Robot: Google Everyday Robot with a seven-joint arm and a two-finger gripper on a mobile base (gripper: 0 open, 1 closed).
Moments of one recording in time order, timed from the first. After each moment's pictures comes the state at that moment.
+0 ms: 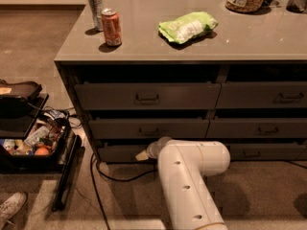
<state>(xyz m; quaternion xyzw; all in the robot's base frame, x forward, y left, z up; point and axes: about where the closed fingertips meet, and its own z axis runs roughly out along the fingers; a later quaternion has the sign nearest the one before) 0.792 0.024 0.180 -0.33 0.88 0.14 0.31</state>
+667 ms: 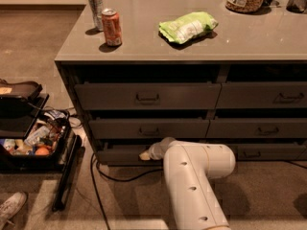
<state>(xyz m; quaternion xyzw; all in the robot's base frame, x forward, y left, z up) 0.785 0.021 0.184 -0.32 0.88 0.16 0.31</state>
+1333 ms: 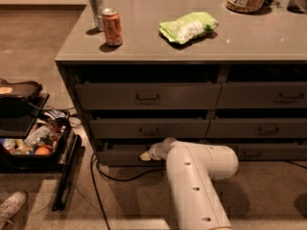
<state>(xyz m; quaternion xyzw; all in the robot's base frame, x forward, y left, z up) 0.779 0.017 0.184 -0.32 0.88 0.17 0.31</state>
